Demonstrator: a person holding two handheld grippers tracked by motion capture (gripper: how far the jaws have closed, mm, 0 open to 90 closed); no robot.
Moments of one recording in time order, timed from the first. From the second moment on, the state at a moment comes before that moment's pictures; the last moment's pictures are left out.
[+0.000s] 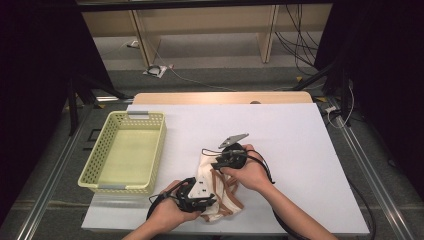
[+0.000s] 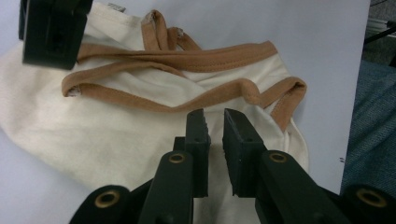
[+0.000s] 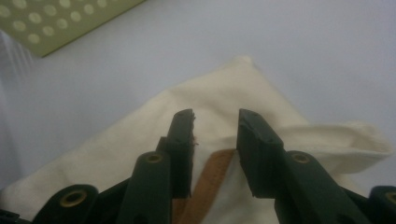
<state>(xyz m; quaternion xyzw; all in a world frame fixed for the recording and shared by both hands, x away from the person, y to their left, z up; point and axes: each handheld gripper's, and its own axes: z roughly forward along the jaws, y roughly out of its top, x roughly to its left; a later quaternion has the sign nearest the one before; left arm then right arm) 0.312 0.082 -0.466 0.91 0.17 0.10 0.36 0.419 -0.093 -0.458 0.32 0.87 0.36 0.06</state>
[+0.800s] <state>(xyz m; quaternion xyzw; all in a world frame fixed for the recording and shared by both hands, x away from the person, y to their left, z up) 0.307 0.076 -0.469 0.92 0.16 0.09 0.36 0.412 -0.101 -0.456 0.30 0.89 0.33 0.07</state>
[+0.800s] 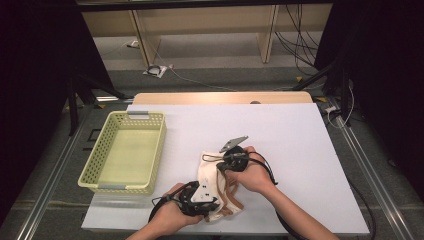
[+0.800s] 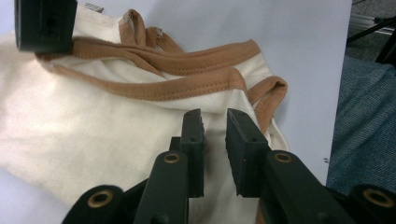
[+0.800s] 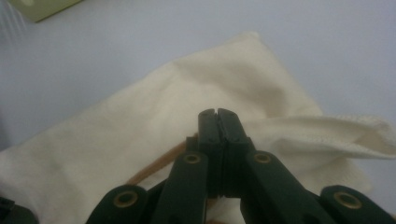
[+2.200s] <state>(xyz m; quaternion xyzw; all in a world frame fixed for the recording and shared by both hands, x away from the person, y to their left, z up) 0.300 0.047 -0.479 0.91 0.13 0.04 0.38 0.401 -0.141 -0.451 0.35 0.86 0.36 0.09</state>
